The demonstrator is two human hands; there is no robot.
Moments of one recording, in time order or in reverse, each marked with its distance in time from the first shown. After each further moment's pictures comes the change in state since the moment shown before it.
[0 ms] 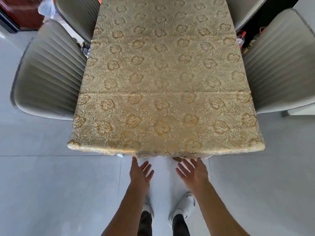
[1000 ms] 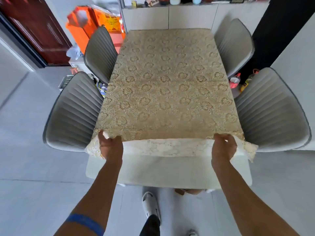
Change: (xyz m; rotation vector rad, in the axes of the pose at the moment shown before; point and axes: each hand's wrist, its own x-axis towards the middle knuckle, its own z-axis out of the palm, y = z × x) left_hand -0.068 0.197 0.098 0.492 0.342 0.935; right_hand -0.055 -0.172 0.155 -0.511 0.386 -0.944
